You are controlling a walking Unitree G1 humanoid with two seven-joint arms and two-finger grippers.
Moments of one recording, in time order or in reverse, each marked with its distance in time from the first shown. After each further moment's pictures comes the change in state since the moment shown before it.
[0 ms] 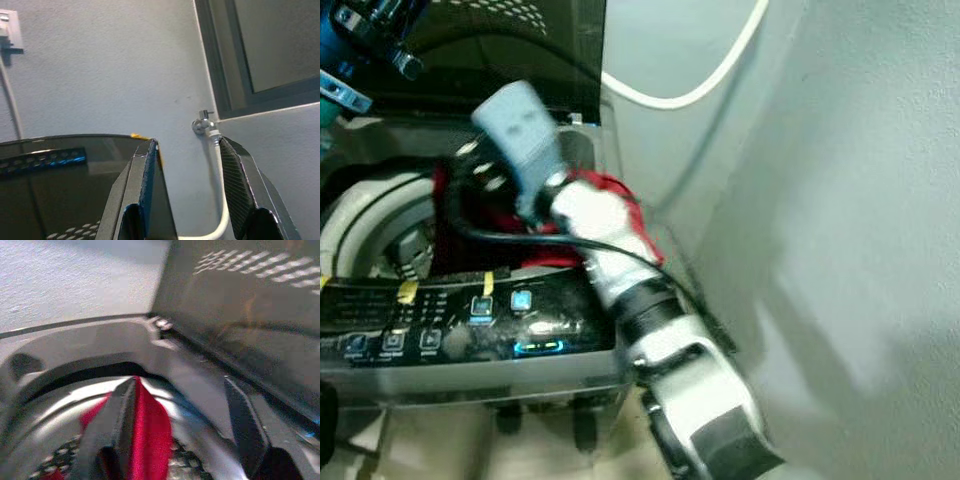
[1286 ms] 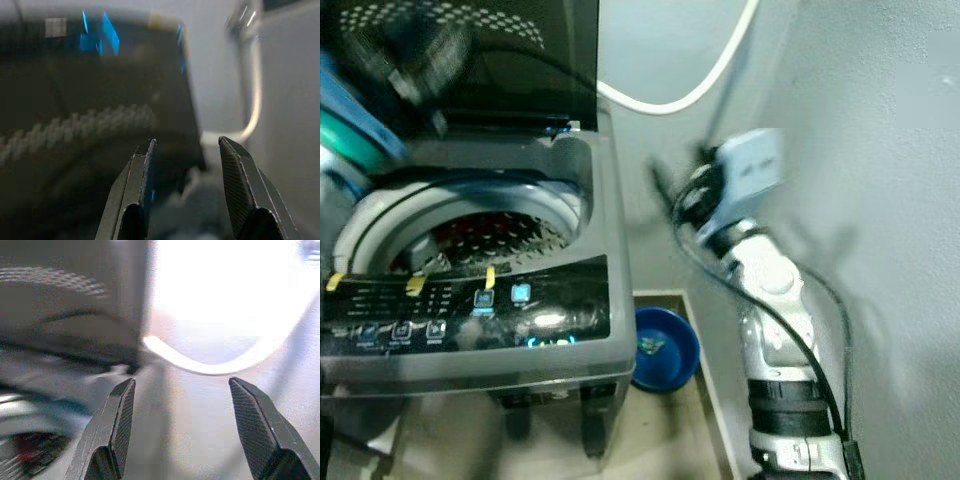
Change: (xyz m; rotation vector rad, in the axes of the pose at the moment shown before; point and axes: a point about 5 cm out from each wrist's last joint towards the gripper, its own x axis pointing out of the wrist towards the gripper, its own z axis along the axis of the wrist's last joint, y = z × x) left arm -0.036 0.011 -0.087 0.051 0.412 0.150; right arm -0.150 -0.064 -0.002 0.015 0.020 -0.759
